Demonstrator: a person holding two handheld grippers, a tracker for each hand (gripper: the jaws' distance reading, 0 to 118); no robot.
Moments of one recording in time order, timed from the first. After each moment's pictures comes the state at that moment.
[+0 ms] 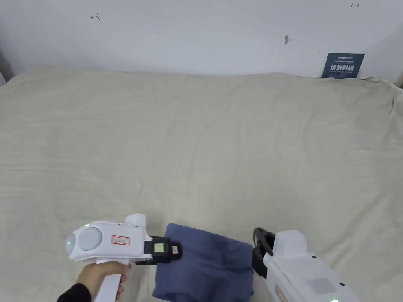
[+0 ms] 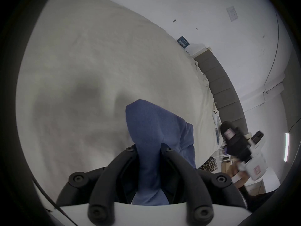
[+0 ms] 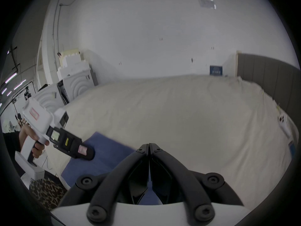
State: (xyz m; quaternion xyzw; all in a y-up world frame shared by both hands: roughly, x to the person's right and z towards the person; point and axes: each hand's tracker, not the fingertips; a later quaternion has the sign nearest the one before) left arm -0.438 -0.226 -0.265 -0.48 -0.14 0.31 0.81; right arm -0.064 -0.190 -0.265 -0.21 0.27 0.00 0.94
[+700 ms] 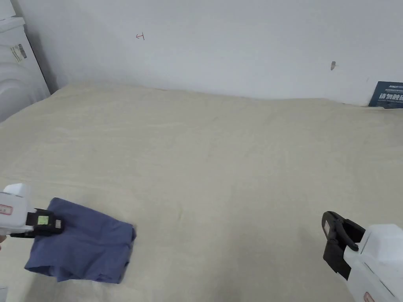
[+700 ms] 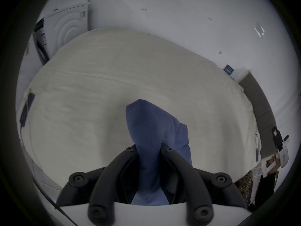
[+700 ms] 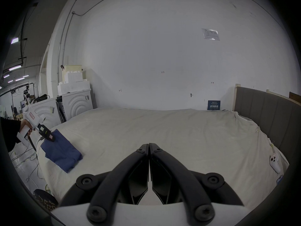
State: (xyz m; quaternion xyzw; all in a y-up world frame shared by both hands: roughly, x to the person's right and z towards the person) left arm -0.756 -0.142 -0.222 -0.46 0.11 0.20 0.86; right arm -0.090 -0.111 -0.304 -0.13 0.26 0.01 0.96
